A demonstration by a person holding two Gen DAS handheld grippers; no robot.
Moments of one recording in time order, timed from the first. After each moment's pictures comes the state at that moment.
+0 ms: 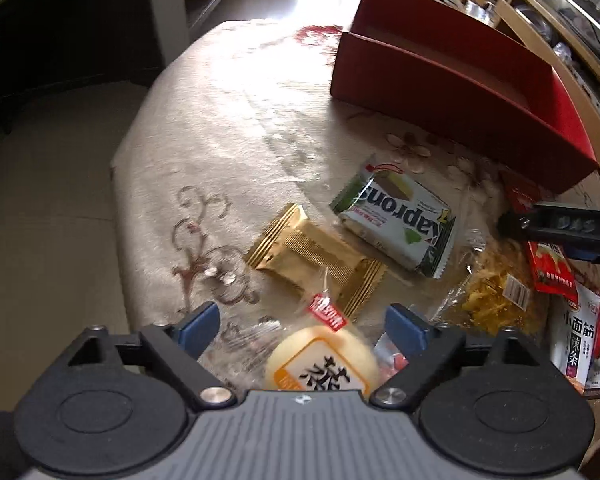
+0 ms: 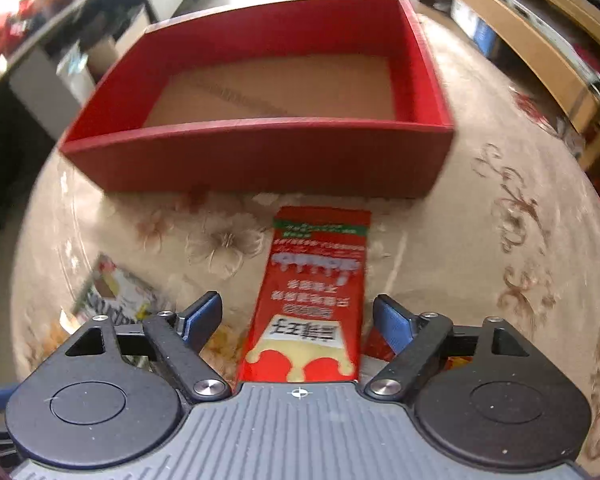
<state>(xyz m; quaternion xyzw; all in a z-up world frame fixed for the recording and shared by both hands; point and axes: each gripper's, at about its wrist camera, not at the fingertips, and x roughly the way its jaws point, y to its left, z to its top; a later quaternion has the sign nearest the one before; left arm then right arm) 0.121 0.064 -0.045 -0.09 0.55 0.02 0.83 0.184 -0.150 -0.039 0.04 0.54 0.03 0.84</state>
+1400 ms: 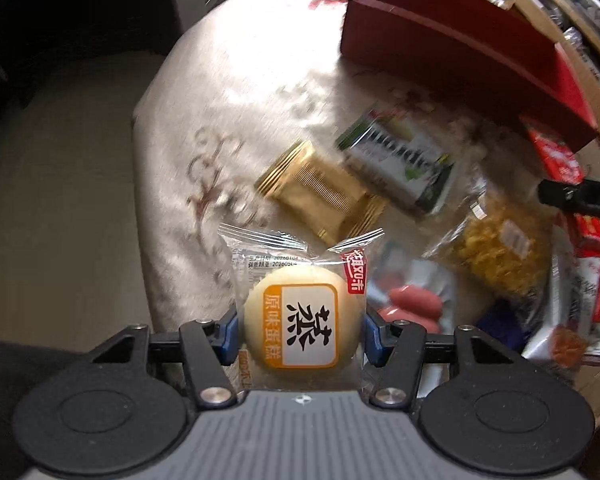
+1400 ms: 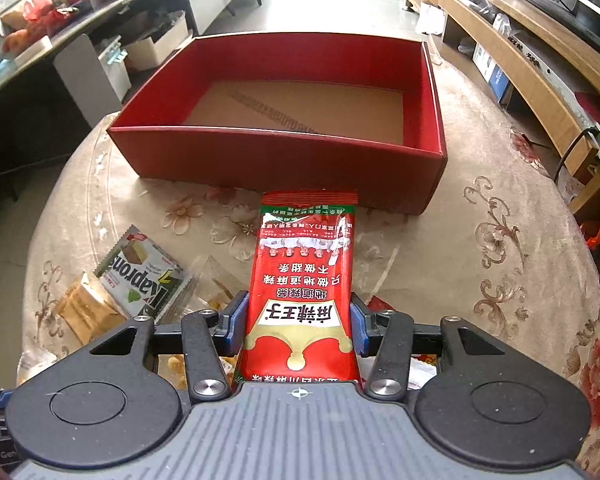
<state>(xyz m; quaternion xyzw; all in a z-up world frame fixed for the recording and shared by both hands) 0.085 0.058 -0.042 -0.08 0.57 0.04 0.81 0.151 -0.158 -0.011 0.00 0.50 0.07 0.87</state>
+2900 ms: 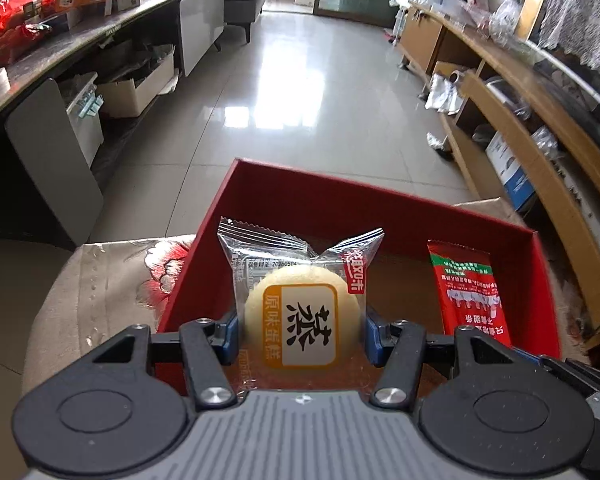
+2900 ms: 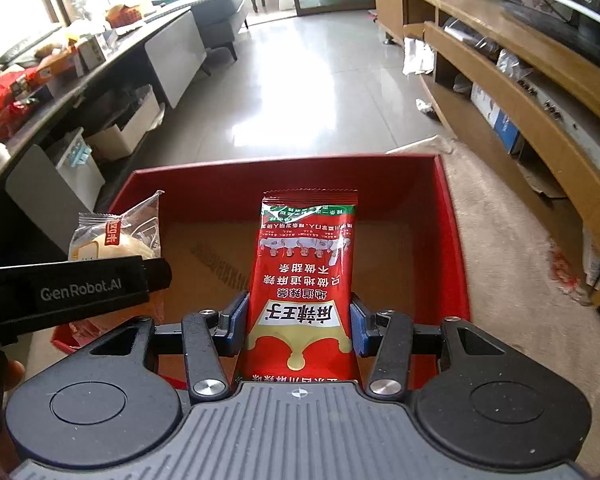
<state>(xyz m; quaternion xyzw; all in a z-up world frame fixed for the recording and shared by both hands) 0.330 -0.021 0.001 -0.06 0.46 0.00 0.89 0.283 -0.162 -0.004 0.06 0.44 0.05 0.89</state>
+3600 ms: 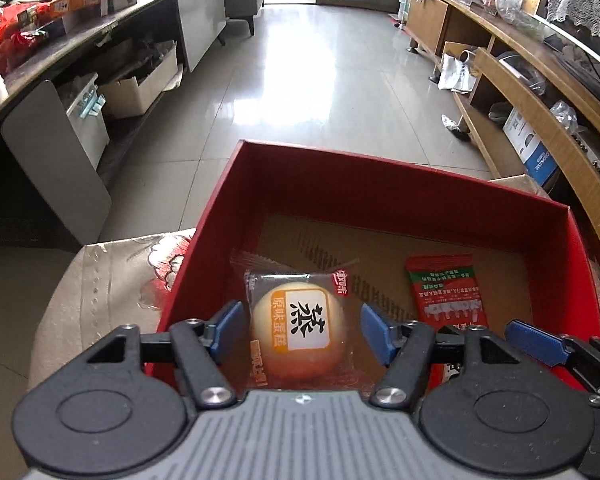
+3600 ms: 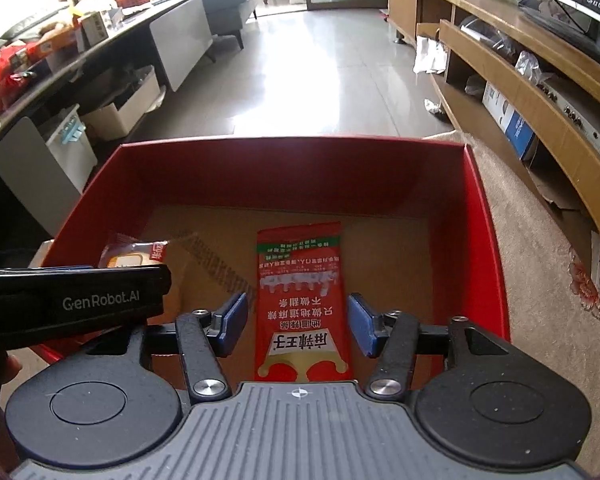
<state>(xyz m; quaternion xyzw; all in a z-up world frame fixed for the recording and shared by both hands) 0.336 -0.027 -0.015 -0.02 0.47 0.01 0.88 0.294 -0.154 -0.020 0.03 0.44 0.06 0.89</state>
